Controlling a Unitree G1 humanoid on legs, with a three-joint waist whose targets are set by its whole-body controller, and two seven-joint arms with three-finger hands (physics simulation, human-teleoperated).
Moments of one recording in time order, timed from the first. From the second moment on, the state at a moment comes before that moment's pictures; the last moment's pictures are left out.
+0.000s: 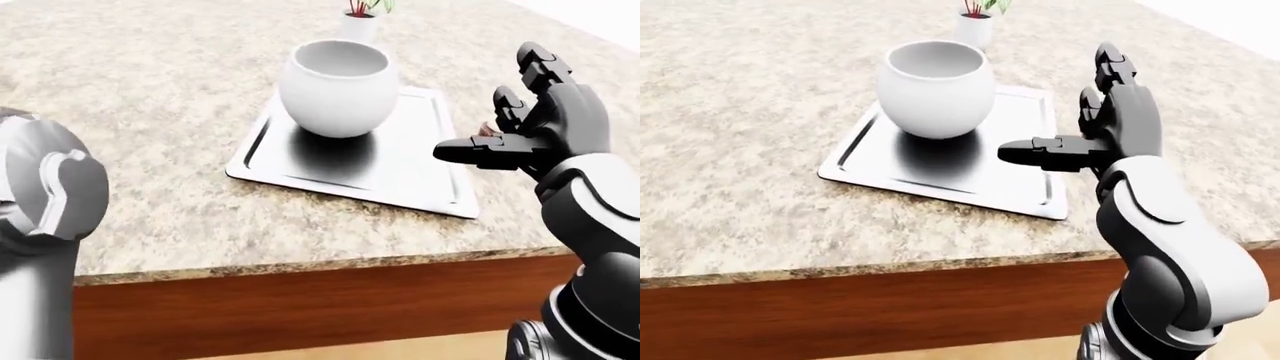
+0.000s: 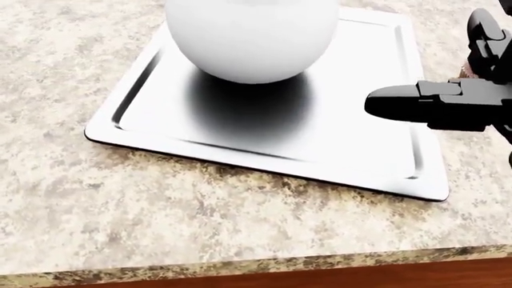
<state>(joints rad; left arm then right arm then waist) -1.89 0.60 0.13 0.51 0.10 0.96 -0.25 -0.66 -0.39 -0.34 -0.69 0.49 1.29 -0.30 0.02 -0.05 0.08</state>
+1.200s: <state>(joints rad) -1.79 0.53 0.12 0.34 0.10 0.96 -0.26 -0.64 -0.36 -0.33 -0.73 0.40 1.28 -0.25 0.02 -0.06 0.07</state>
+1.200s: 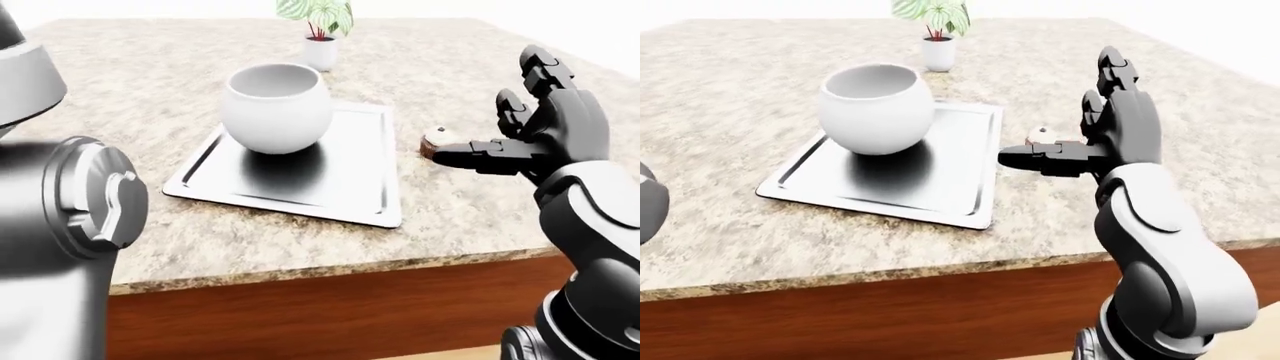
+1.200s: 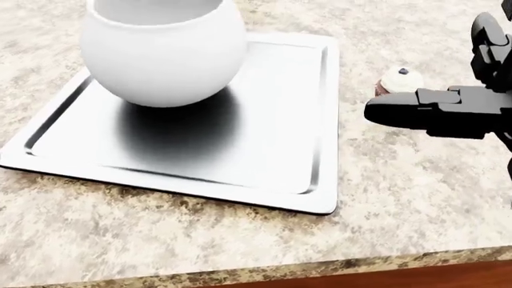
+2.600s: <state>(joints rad) -1.72 0.55 0.14 0.33 0.09 0.97 -0.25 -0.56 -0.61 -0.44 -0.14 0.19 1.09 0.21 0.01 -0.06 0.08</state>
